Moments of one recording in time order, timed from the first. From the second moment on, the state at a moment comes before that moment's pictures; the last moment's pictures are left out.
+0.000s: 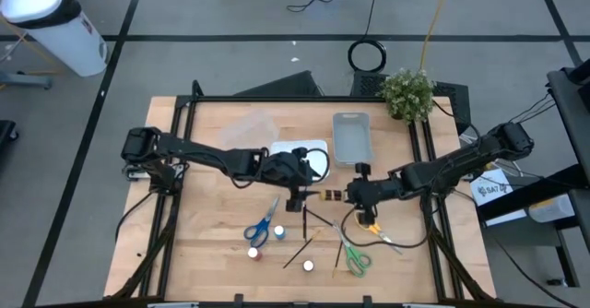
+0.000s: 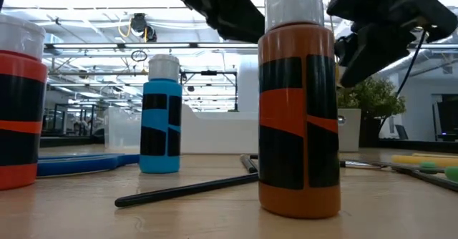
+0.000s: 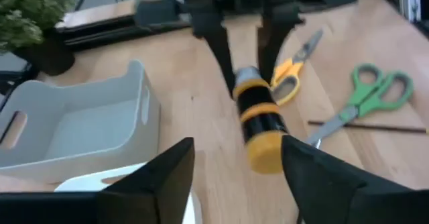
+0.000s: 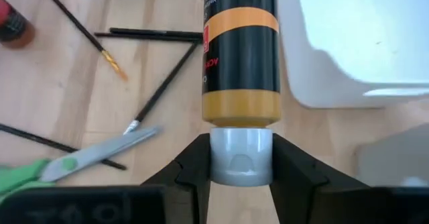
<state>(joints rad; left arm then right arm) -0.08 1.73 1.25 -0.07 -0.05 0.16 0.31 1.24 0.71 -0.34 0.24 0.17</state>
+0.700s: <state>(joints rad) -0.08 1.74 1.25 -0.04 -0.02 0.12 0.30 1.23 0.72 -0.14 0.36 -0.04</state>
